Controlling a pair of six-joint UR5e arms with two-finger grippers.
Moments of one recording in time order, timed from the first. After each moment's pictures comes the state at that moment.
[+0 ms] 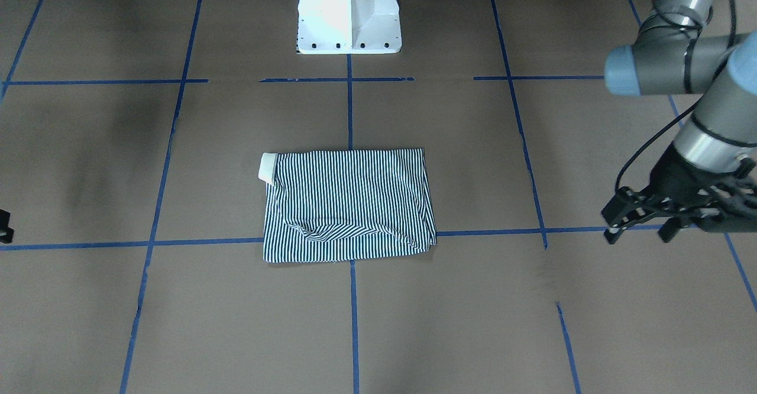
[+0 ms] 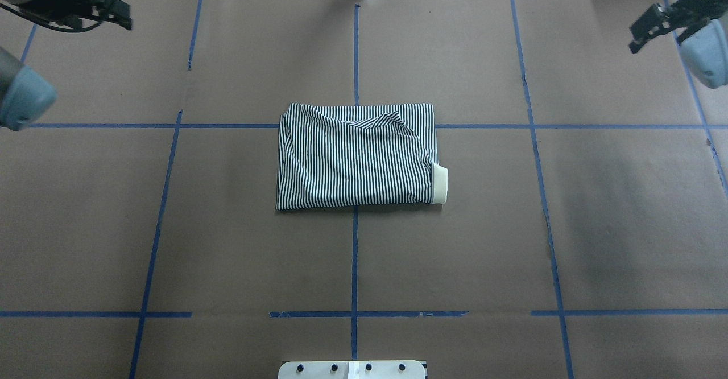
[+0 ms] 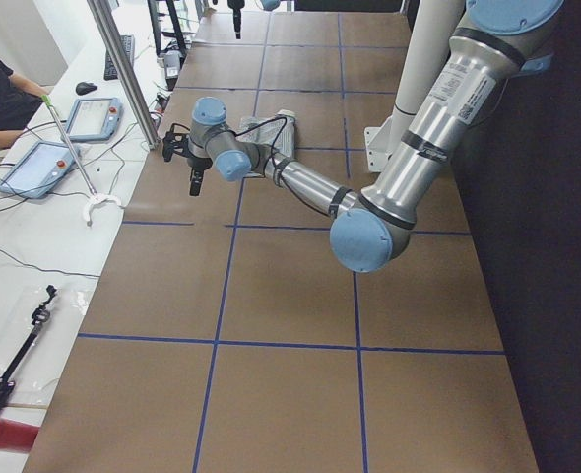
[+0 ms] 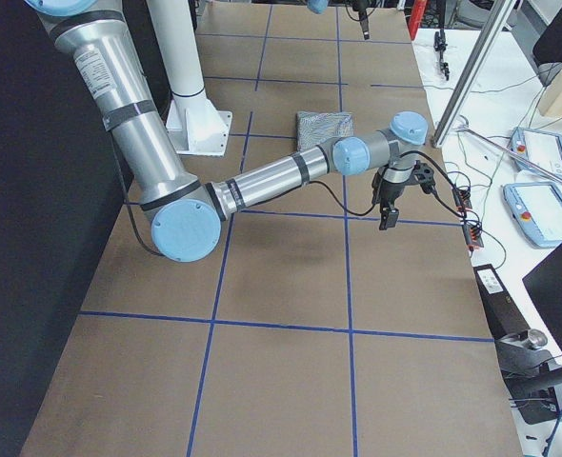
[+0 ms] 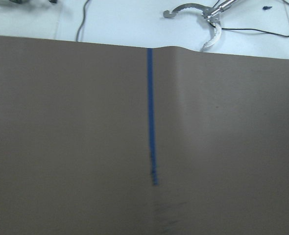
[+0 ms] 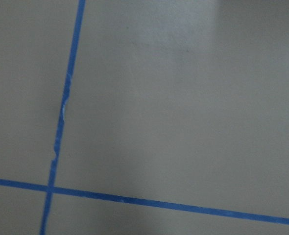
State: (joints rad) left arm -1.18 -1.96 -1.65 -1.83 -2.07 -0.68; right arm 1.32 -1.19 1.56 -1.70 2.27 0.19
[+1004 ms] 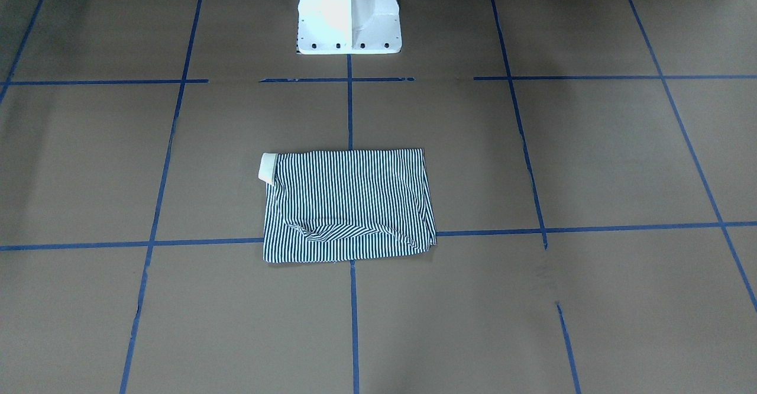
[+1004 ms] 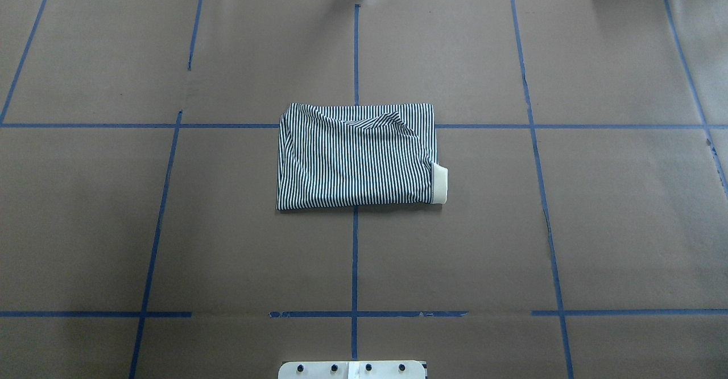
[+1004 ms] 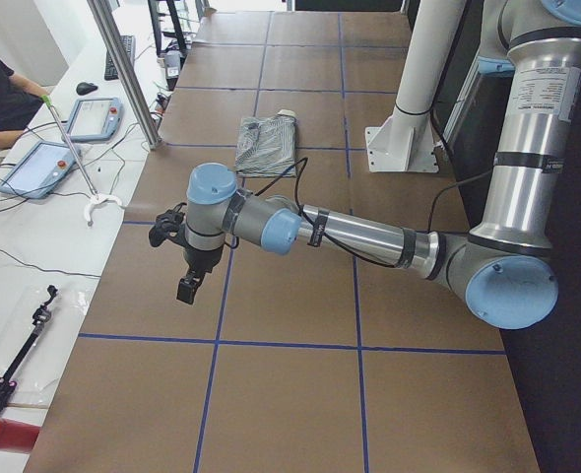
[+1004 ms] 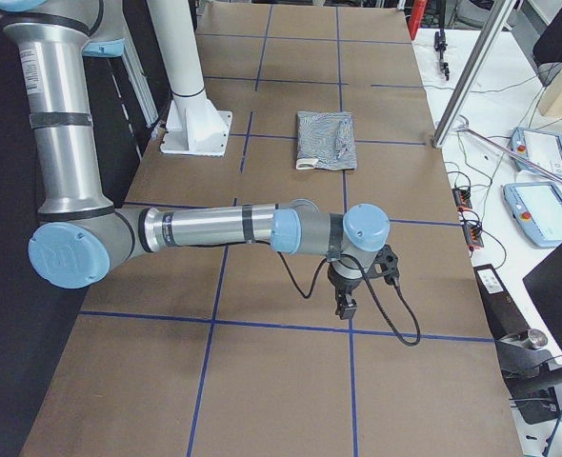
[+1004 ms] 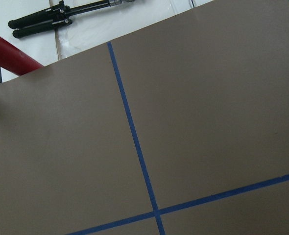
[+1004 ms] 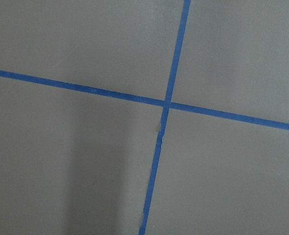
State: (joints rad) left arm -1.52 -1.66 -1.65 -1.78 -2.18 -0.02; right arm 1.61 -1.54 1.65 -1.73 2.37 -0.23
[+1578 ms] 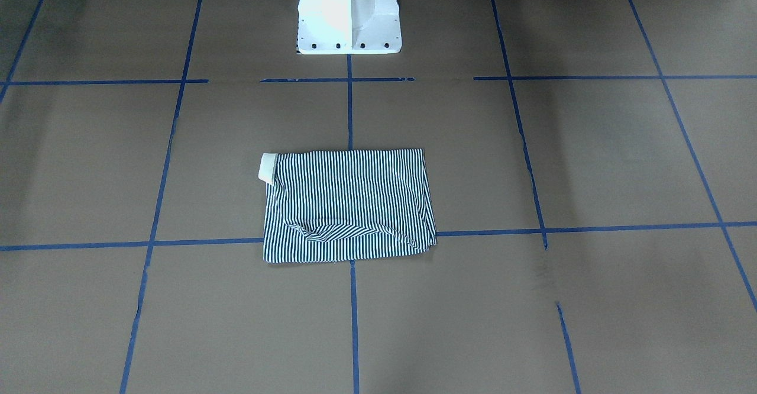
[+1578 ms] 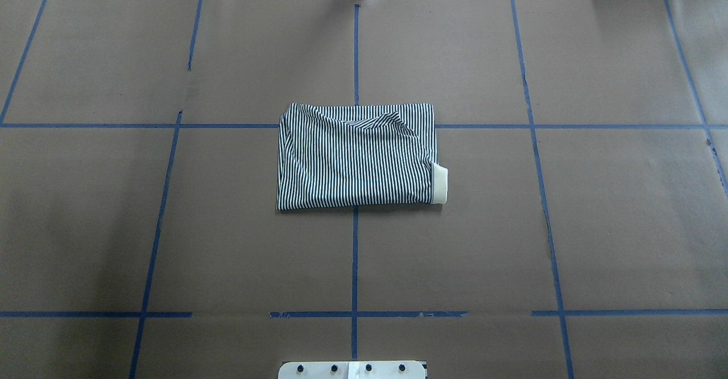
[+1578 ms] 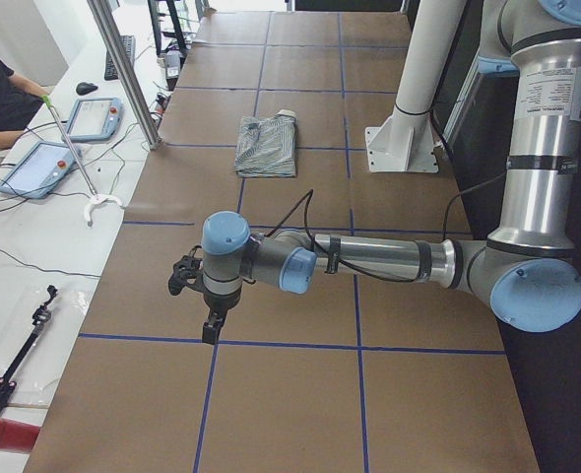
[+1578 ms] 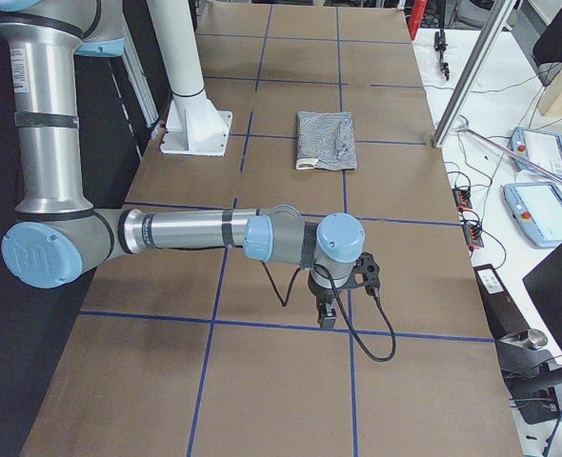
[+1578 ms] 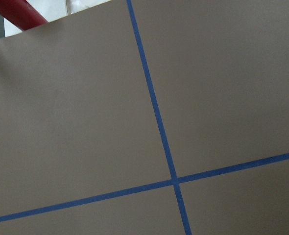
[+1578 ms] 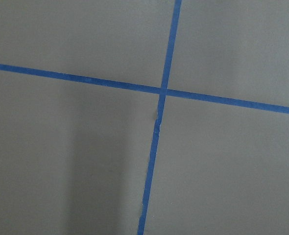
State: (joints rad) left arm -1.52 -1.58 -1.58 -1.79 -2.23 -0.02; right arm 1.61 -1.57 1.65 -1.73 2.38 -0.22
